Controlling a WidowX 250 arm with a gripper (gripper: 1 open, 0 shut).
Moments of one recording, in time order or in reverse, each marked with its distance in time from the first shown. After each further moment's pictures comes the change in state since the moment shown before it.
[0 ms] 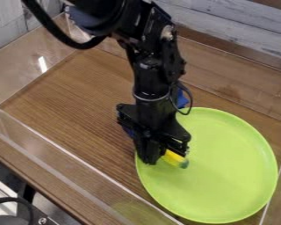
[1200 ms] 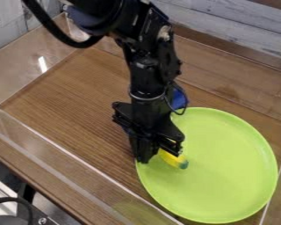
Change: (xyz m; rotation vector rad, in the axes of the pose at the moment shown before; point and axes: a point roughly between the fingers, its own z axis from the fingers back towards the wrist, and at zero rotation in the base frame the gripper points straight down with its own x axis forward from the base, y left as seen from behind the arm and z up) arm -0.003 0.008 -0.001 0.025 0.023 -0.017
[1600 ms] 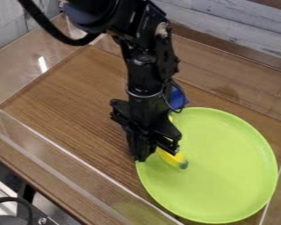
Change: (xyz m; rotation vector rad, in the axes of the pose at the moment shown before) arm -0.002 0.003 0.004 0.004 0.006 -0.018
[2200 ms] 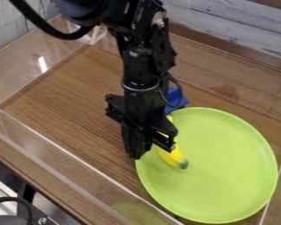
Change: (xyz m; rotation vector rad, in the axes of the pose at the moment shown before) arm -0.007 0.002 0.012 -0.002 0.022 -0.010
